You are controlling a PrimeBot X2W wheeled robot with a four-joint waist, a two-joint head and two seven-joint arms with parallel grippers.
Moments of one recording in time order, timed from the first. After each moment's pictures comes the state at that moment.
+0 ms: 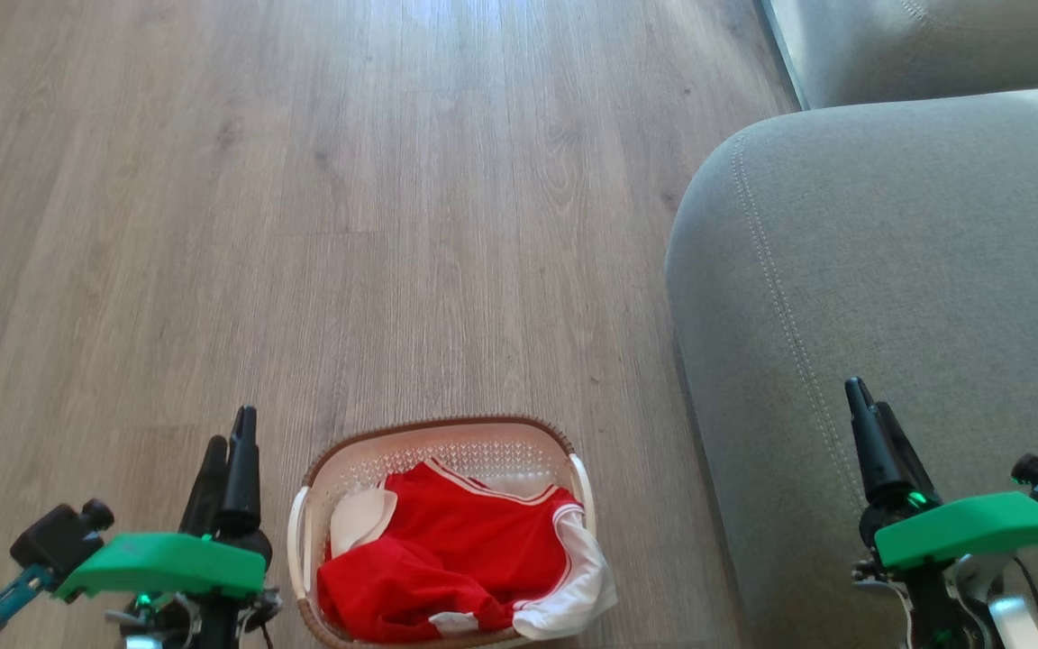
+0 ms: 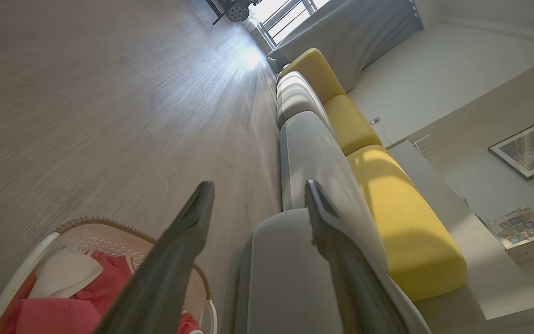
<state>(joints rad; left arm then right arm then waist) 0.01 0.03 -0.02 0.21 -0.95 -0.11 -0.05 0.00 -0.09 0.00 0.18 1.03 0.13 -0.04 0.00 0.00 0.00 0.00</state>
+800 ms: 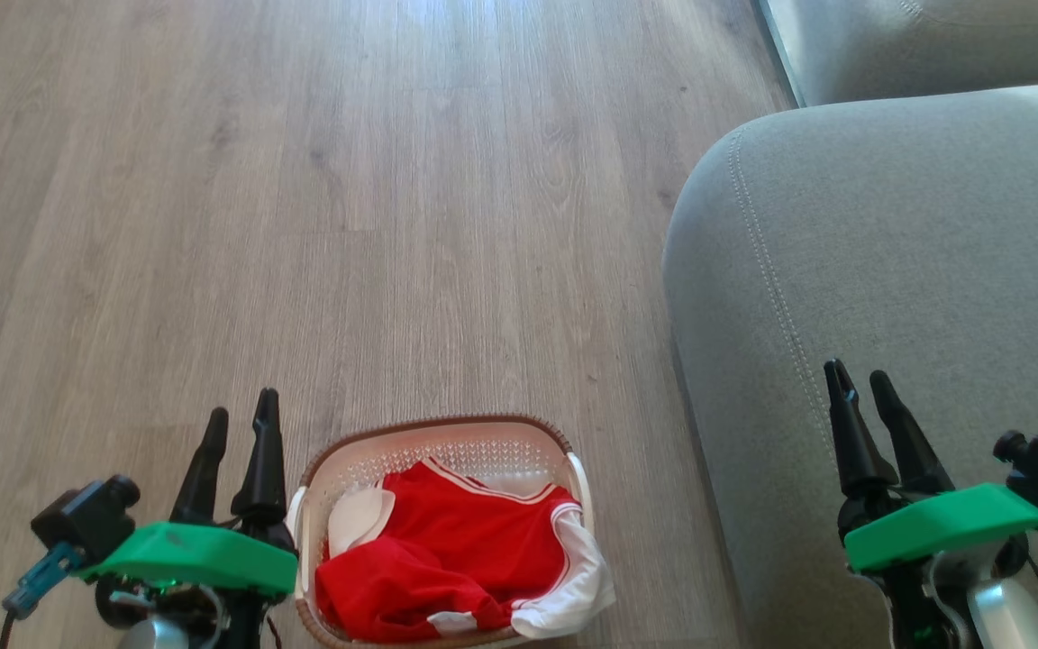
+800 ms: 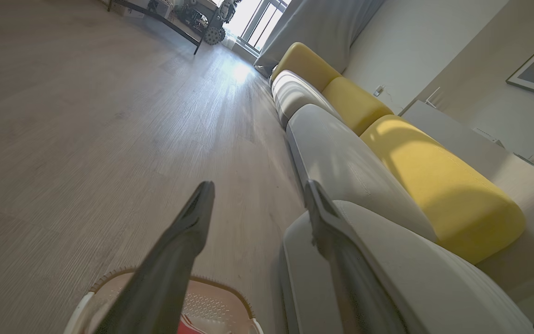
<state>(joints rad) 0.01 0.03 -0.05 0.16 -0.65 -0.10 -0.11 0.00 -0.10 0.04 0.11 0.74 0.13 -0.11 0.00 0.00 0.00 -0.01</state>
